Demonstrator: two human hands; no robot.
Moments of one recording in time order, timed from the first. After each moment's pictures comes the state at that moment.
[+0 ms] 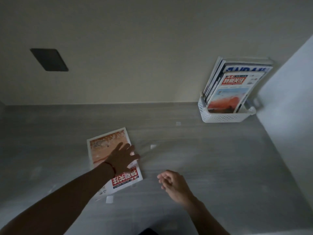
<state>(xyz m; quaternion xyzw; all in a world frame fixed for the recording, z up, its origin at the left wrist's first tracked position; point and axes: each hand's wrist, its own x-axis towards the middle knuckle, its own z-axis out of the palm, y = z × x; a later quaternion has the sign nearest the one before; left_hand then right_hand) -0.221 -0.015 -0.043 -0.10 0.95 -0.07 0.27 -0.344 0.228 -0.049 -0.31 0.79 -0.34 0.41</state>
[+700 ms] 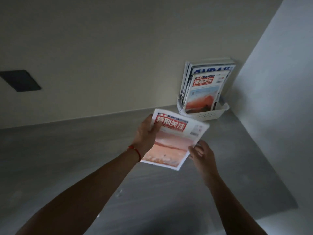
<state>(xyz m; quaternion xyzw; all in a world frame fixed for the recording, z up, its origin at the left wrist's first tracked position) -0.375 0.076 0.074 -0.23 0.75 0.57 -0.24 -0.462 0.283 0.024 -0.08 0.75 -0.63 0.20</state>
